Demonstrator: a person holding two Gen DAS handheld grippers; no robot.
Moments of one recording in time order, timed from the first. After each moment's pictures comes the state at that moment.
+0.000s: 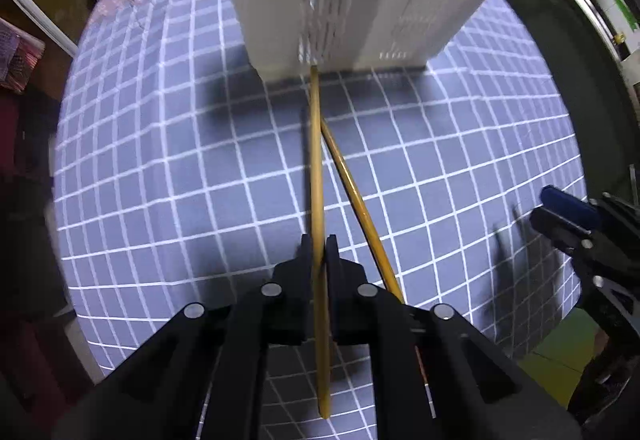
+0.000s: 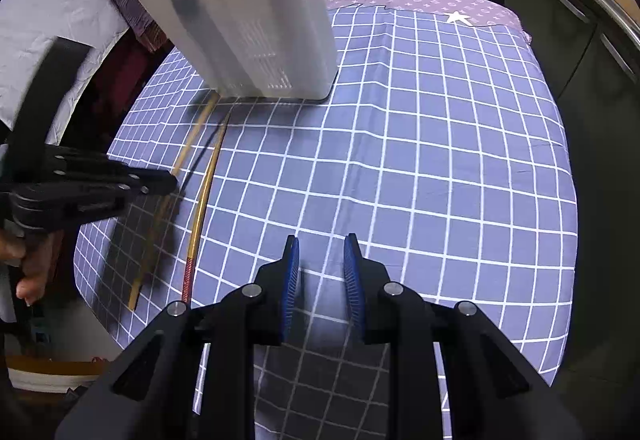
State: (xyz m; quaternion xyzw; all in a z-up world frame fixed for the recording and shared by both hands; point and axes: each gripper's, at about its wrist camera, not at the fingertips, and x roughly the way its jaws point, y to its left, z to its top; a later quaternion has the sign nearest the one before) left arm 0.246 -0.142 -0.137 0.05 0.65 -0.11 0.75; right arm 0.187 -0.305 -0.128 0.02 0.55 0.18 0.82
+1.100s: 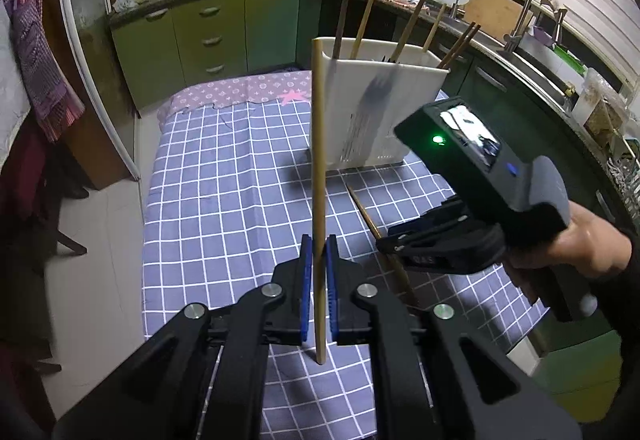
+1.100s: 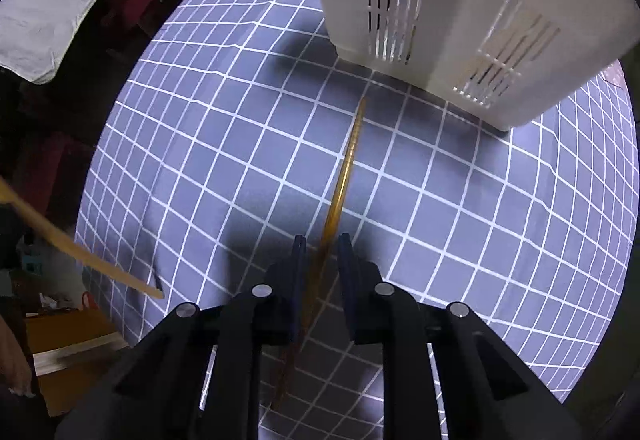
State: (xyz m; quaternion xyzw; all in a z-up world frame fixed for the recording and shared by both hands) left arm 0.152 -0.076 -0.051 0.02 0.44 -0.13 0.89; right arm 0.240 -0.157 -0.154 -0.09 0.64 0.22 0.73
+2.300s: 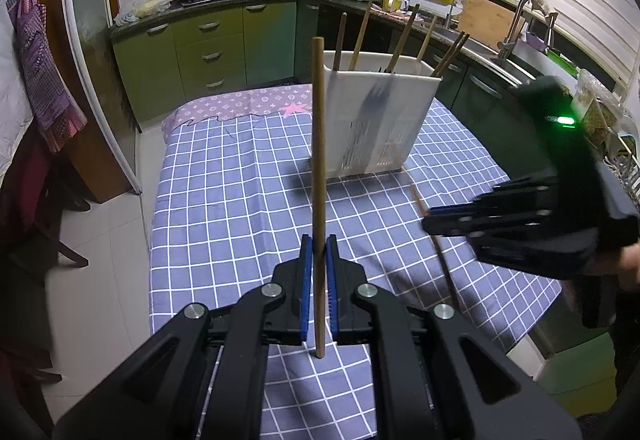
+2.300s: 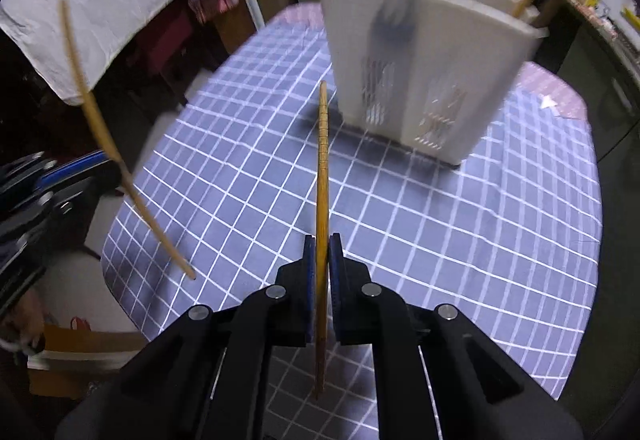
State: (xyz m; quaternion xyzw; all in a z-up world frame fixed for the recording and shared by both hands) left arm 0.137 -0.069 -0.045 0.02 0.42 -0.13 0.90; right arm 0.174 -0.178 -0.086 -0.06 0.51 0.24 0.82
